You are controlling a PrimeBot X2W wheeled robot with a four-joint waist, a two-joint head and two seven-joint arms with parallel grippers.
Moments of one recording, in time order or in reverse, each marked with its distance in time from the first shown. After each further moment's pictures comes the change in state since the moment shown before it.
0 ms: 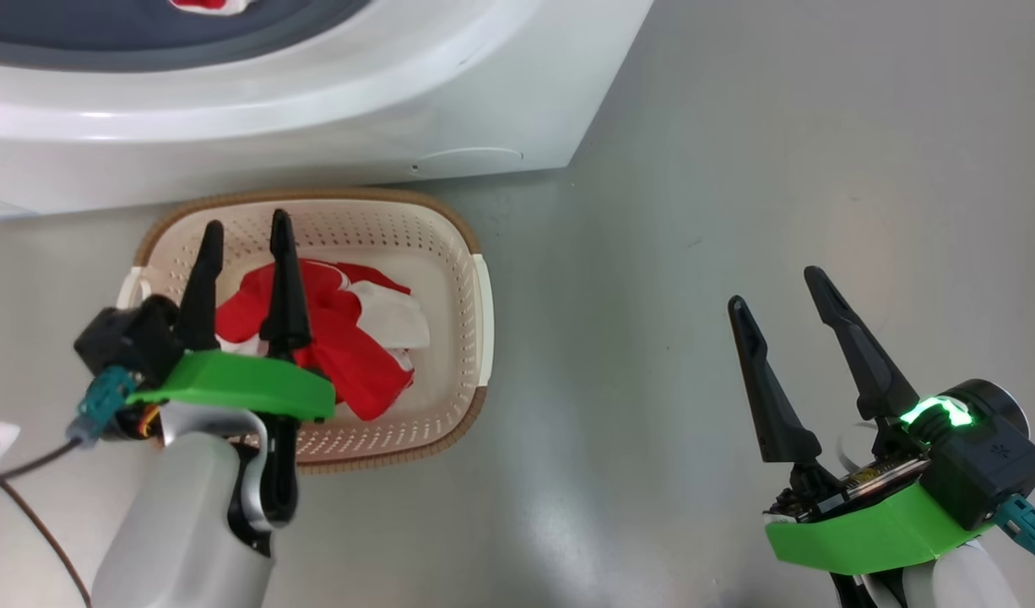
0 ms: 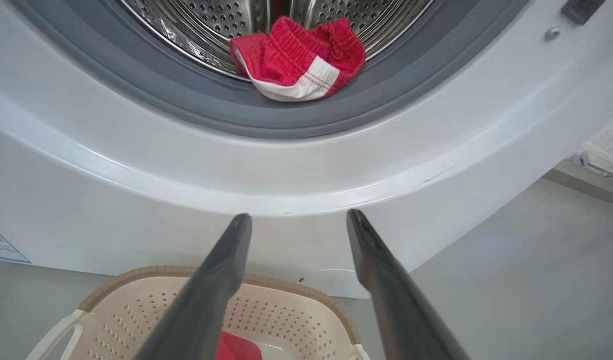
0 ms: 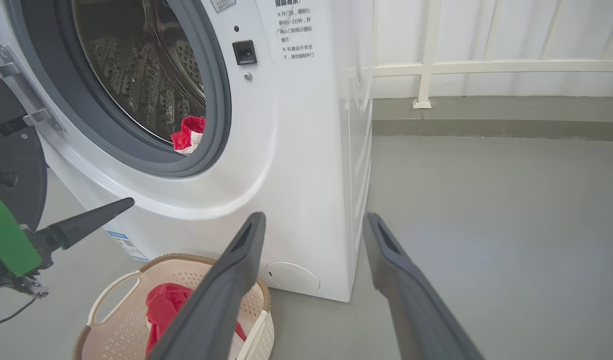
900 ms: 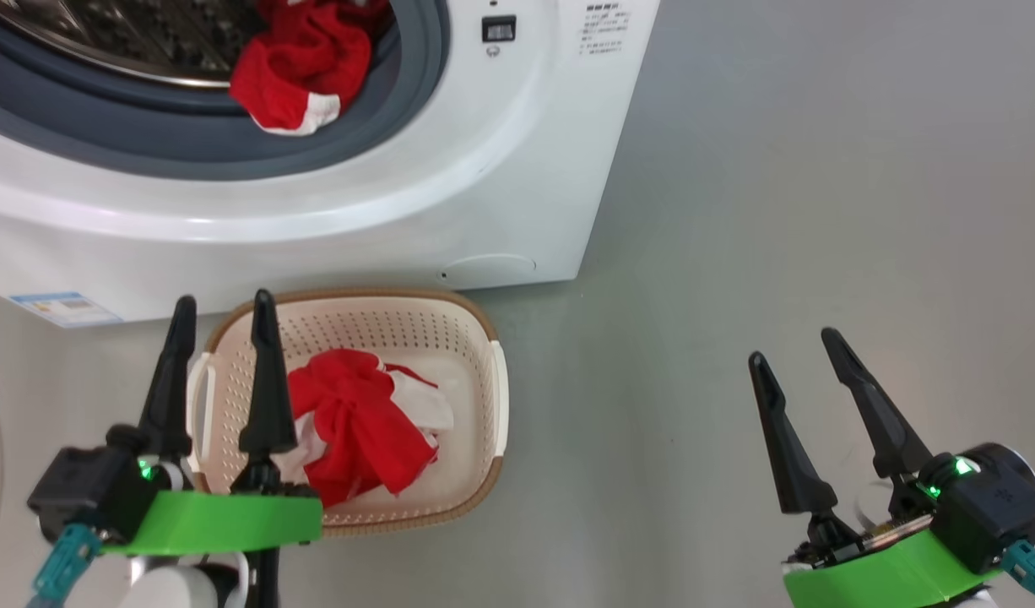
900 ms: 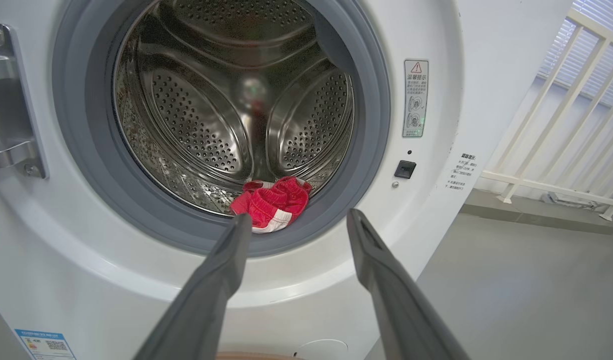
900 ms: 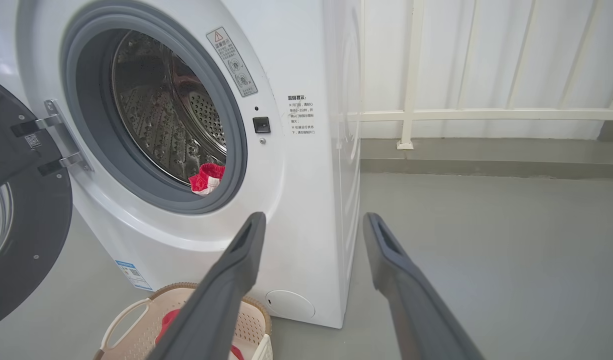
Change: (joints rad) left arm 0.317 0.110 -0.007 -0.485 0.072 0.121 0.015; right arm 0.112 0.008 -0.037 -0.007 -0.002 0.000 0.010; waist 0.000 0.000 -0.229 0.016
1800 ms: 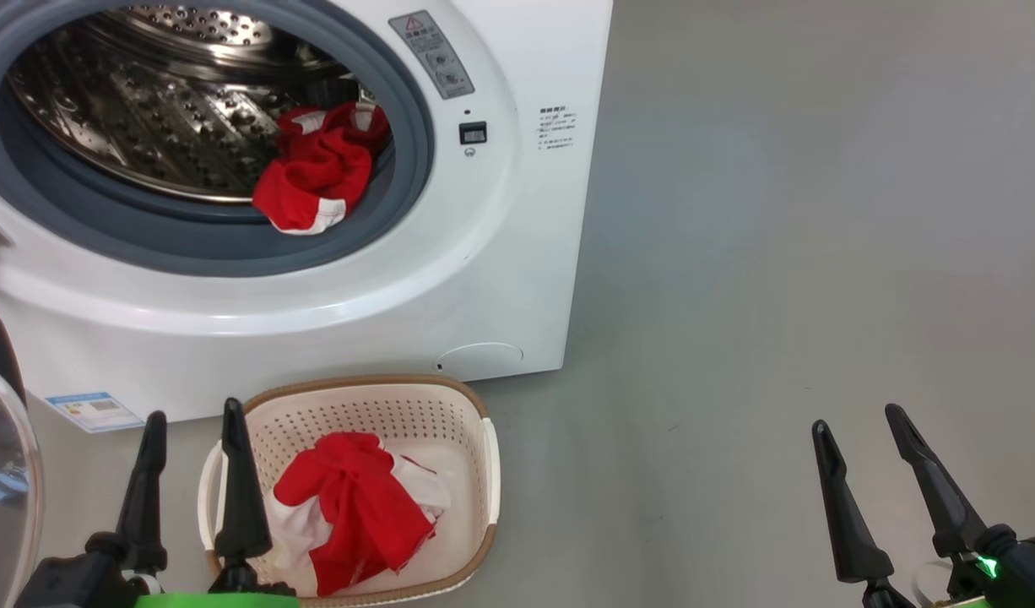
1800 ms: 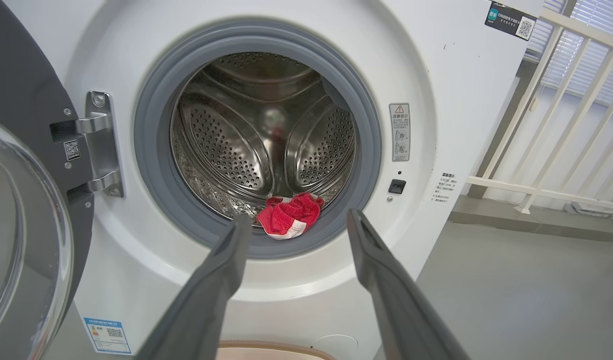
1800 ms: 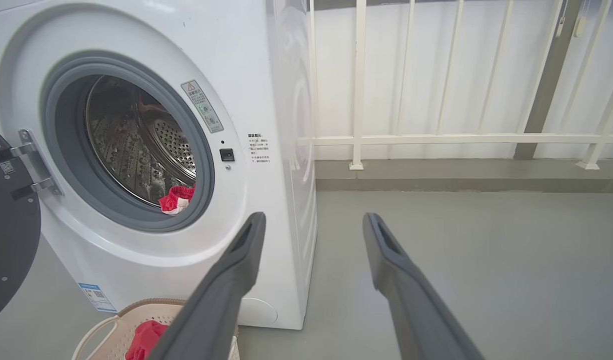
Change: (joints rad) left arm 0.238 0.039 0.031 -0.121 0.007 0.102 0.017; right arm 0.181 0.021 -0.102 -0.073 -0.015 0.000 0.026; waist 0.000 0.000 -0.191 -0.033
